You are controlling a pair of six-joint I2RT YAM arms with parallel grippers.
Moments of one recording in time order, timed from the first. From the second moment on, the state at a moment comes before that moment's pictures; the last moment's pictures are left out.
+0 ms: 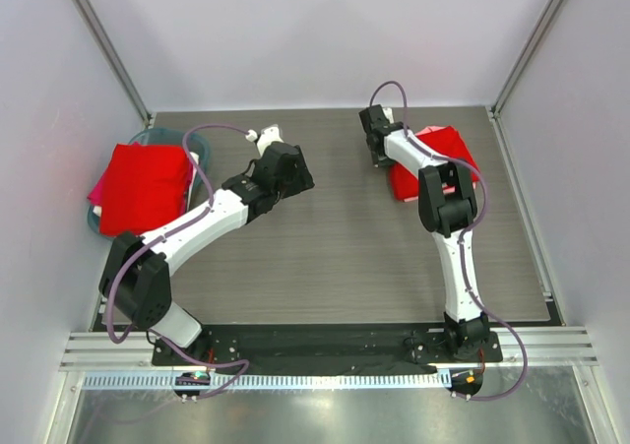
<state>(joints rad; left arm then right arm) -0.65 1.54 1.20 -0.29 -0.33 -0.76 0.32 2.37 1.95 -0.63 0.46 0.14</state>
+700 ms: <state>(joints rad) -0.65 1.06 0.87 -0.37 -0.44 -0.68 0.31 2.08 1.69 -0.60 0.25 0.25</state>
